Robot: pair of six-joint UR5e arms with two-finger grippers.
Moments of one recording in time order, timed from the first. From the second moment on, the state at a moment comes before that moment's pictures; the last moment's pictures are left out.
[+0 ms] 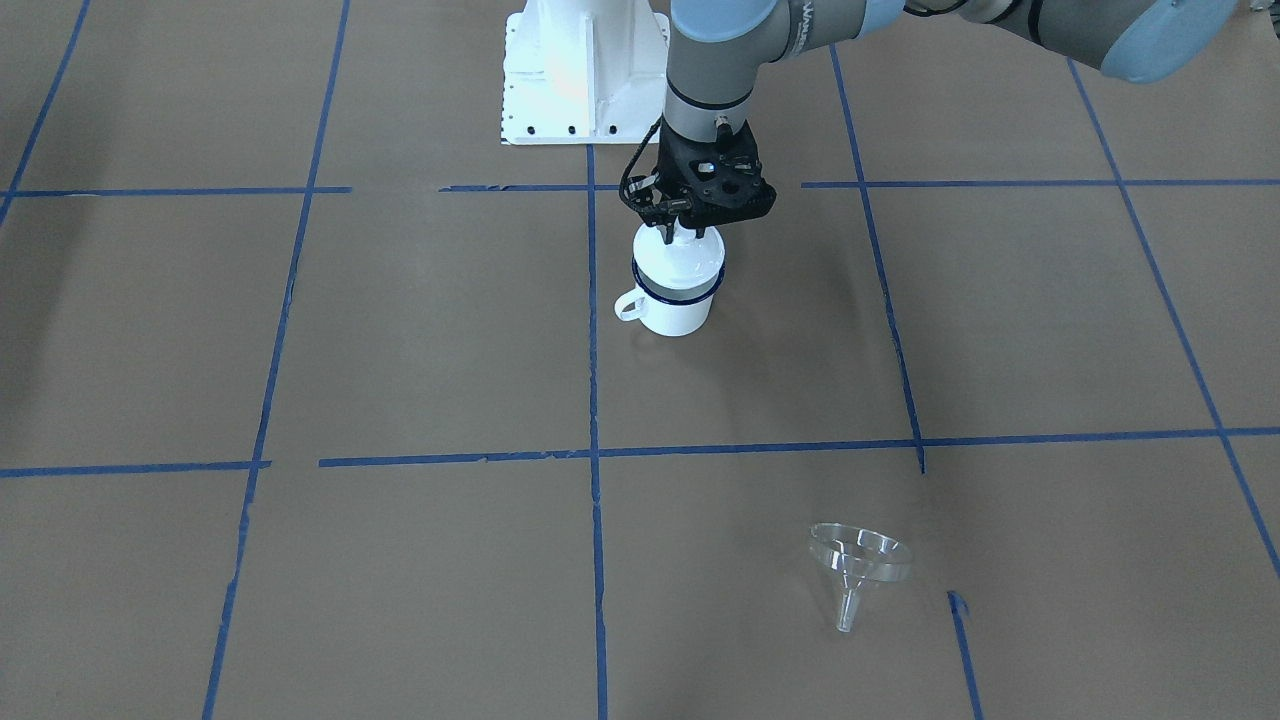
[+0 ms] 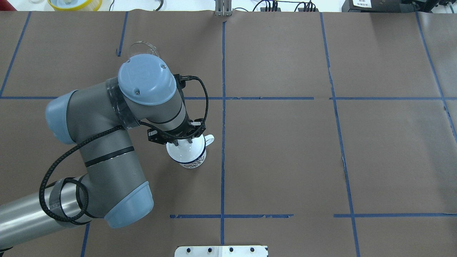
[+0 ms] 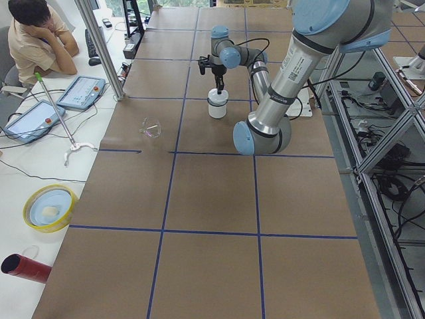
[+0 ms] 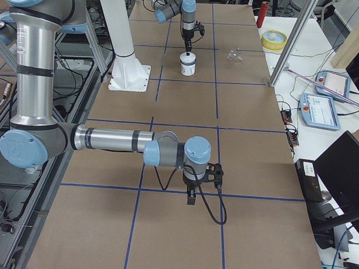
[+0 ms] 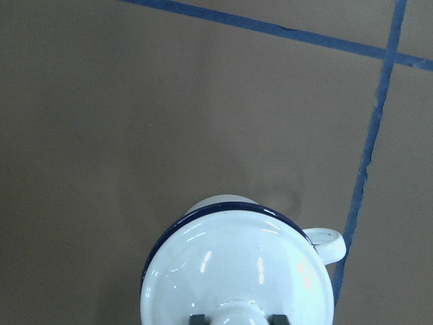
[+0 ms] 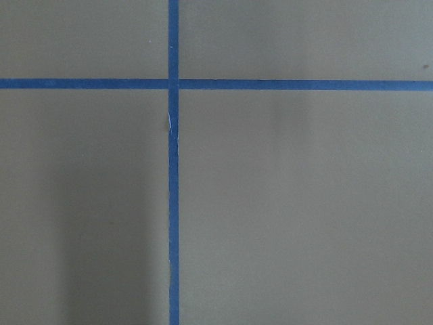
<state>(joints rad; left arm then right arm) -0.54 -2.27 -1.89 -1.30 -1.93 -1.39 1.57 -1.68 1.66 -1.57 2.29 0.01</state>
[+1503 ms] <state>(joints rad) -0.59 -1.94 -1.91 -1.60 -1.93 -1.20 1.57 -1.68 1.66 -1.57 2.29 0.01</state>
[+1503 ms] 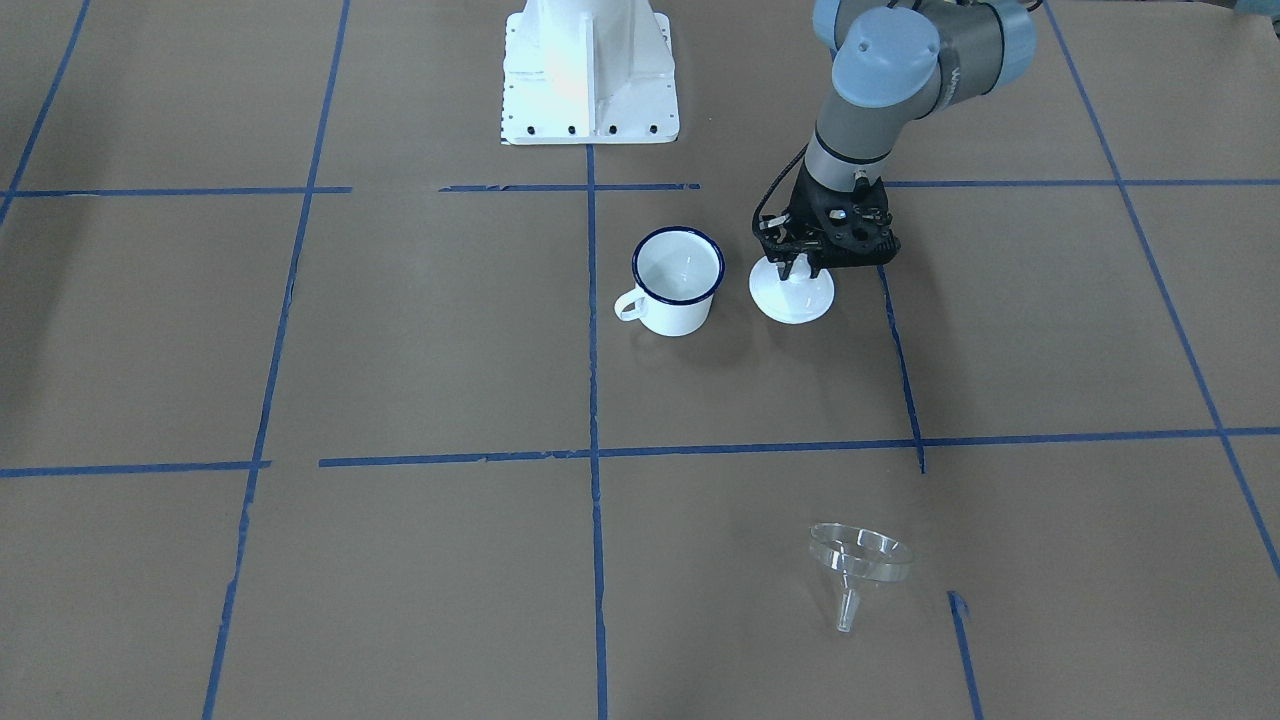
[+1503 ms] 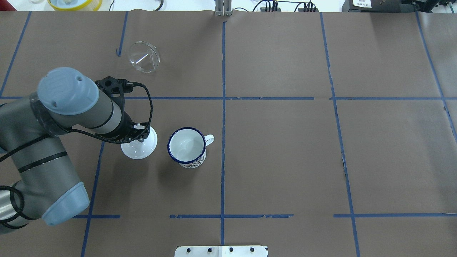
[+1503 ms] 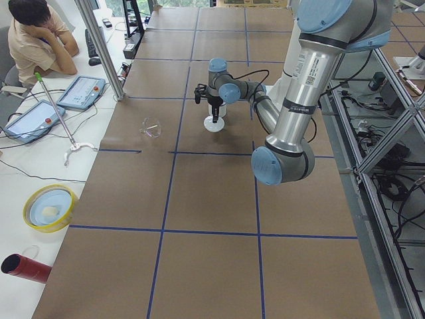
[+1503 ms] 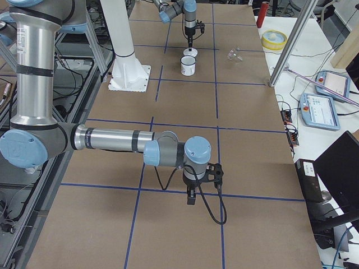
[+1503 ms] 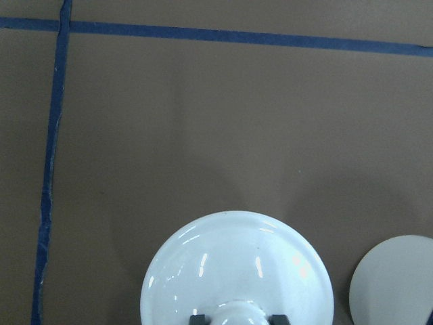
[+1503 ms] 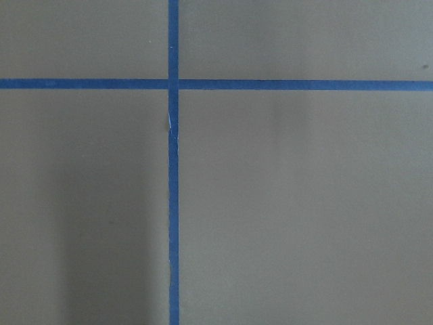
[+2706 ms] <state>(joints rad) -0.55 -1.93 -1.86 -1.61 -1.93 -1.20 1.57 -1.68 1.66 -1.57 2.29 0.01</state>
